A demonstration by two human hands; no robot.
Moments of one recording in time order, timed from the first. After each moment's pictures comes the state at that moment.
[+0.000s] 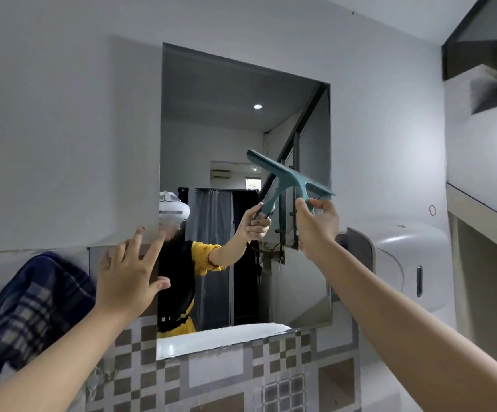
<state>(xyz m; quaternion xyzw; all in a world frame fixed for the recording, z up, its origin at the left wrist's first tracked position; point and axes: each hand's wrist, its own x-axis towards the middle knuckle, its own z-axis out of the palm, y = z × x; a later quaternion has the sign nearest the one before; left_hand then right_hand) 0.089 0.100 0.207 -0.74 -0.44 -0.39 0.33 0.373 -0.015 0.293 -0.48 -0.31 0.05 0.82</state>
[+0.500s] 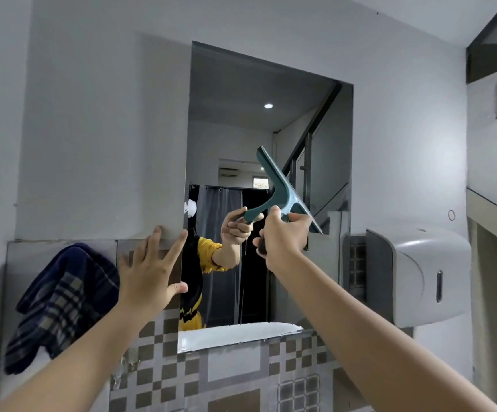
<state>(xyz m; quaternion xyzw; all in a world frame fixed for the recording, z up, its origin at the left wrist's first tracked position) 0.075 0.106 0.200 -0.74 -0.47 -0.37 0.31 0.269 0.016 0.279 -0.44 -0.28 0.18 0.83</state>
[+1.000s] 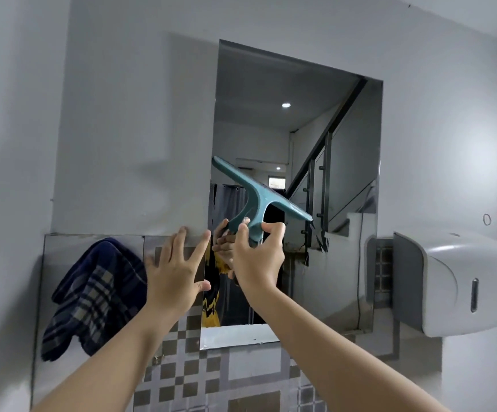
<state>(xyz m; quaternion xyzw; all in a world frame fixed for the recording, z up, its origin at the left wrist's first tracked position) 0.084 0.107 0.190 -0.73 -0.46 -0.40 0.30 0.198 -0.001 0.240 -0.45 -0.45 0.12 0.76</state>
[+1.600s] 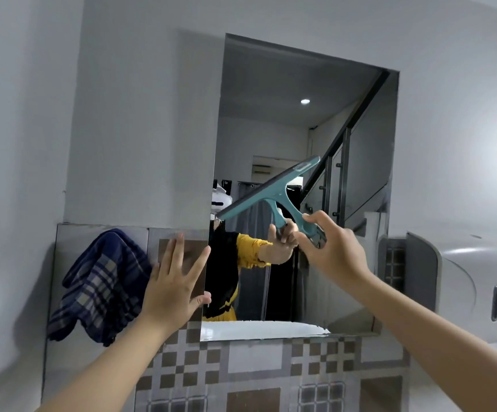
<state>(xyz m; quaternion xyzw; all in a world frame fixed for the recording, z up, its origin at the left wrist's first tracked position) 0.077 0.109 0.154 -0.76 -0.43 -0.39 0.30 0.345 -0.013 0.247 -0.54 -0.62 -0.28 0.48</state>
